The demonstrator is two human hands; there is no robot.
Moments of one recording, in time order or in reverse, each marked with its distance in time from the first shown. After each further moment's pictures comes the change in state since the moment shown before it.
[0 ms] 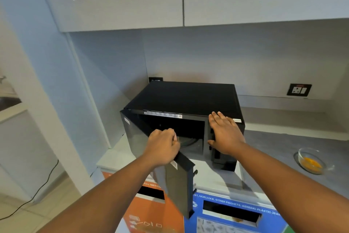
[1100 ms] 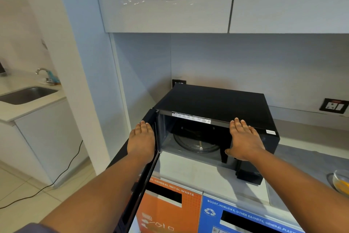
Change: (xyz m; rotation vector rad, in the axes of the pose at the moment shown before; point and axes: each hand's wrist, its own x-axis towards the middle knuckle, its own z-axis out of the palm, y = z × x) left_hand -0.016 -0.127 -0.049 0.632 -0.007 -0.317; right_hand 0.021 -0.042 -0.007 -0.059 -0.152 0.070
